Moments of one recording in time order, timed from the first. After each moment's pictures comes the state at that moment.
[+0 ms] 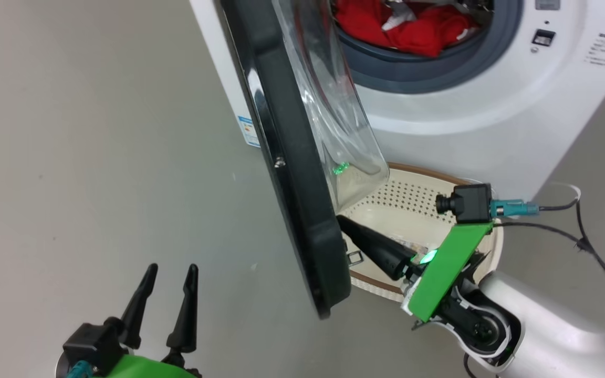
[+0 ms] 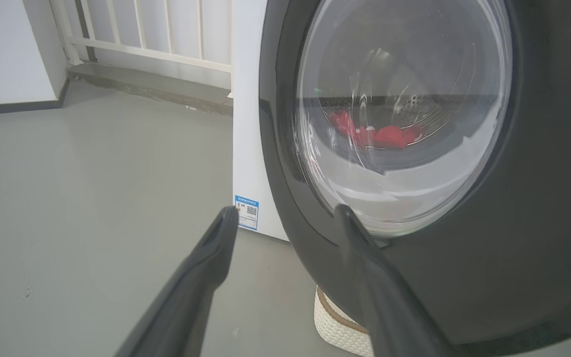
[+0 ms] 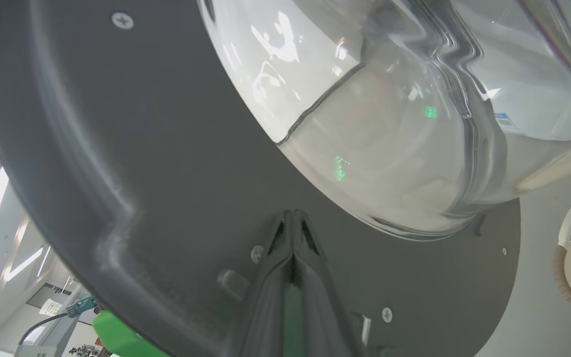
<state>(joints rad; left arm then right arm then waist) -0.10 0.04 -0.07 0.23 -0.32 -0.12 -0.25 -0.60 -0.38 0.89 0.18 1.54 0.12 -0.02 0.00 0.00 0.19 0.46</state>
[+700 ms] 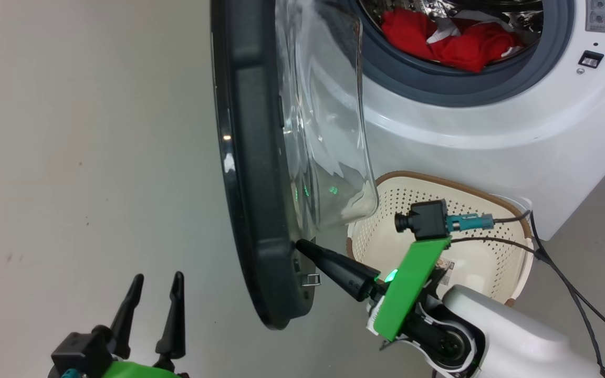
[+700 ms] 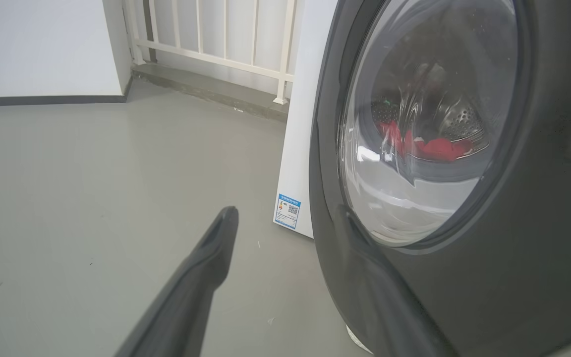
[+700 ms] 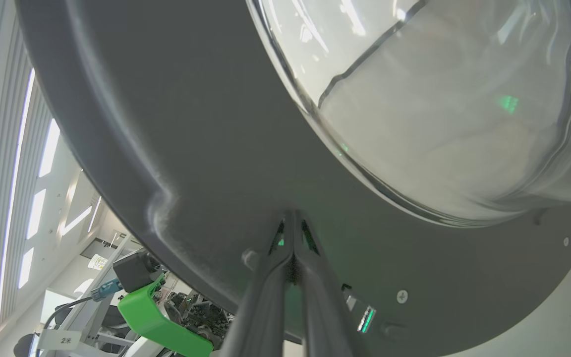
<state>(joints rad) -0.08 0.04 -0.04 0.25 -0.34 -0.10 -0.25 -0.60 -0.29 0.95 0.20 1.56 0.12 -0.02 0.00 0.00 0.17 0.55</state>
